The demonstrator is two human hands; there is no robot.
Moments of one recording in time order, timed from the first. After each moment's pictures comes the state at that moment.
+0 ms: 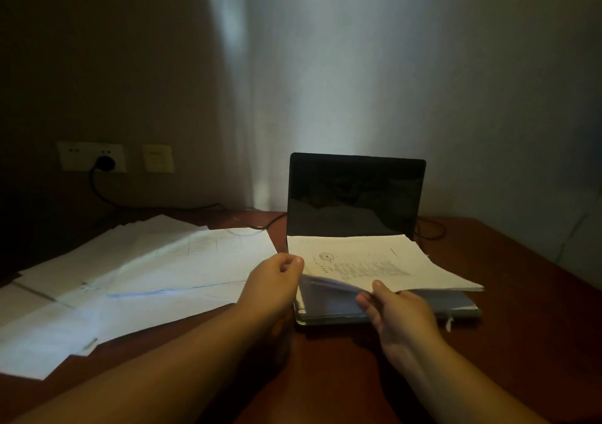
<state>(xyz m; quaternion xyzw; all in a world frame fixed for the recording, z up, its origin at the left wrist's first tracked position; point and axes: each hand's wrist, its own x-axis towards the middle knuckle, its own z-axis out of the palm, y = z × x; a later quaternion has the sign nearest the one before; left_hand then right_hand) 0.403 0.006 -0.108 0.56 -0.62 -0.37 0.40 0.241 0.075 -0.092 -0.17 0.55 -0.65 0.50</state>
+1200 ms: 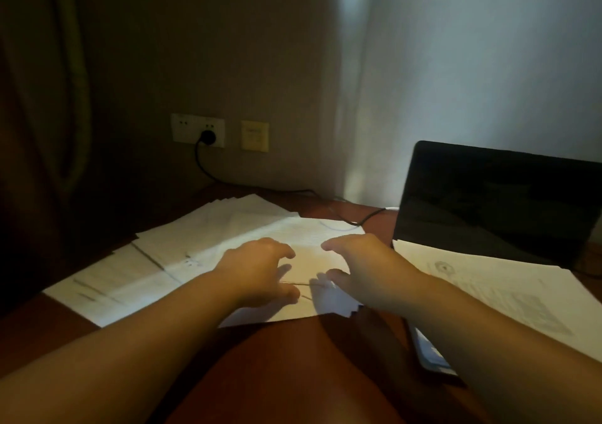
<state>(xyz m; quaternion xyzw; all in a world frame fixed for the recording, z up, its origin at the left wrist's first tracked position) 0.577 -0.048 -0.113 0.67 -0.74 -0.05 0.10 0.381 -0.053 -0.074 -0.86 0.49 -0.10 0.04</state>
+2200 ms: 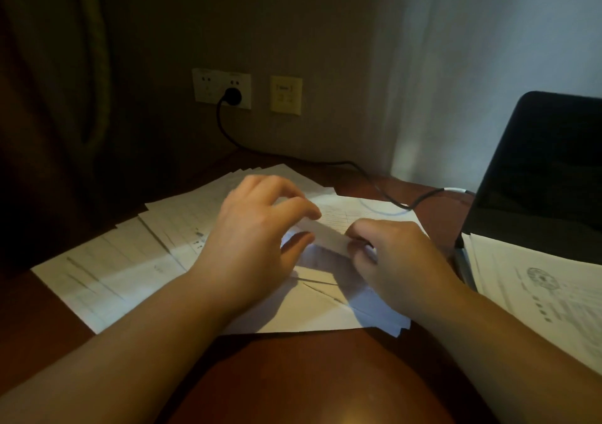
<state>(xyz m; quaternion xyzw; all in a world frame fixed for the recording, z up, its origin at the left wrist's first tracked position) 0.603 -0.048 -0.117 0.57 -0.73 0.19 0.33 0.402 -0.105 -0.121 -0.87 0.43 -0.24 0.05</state>
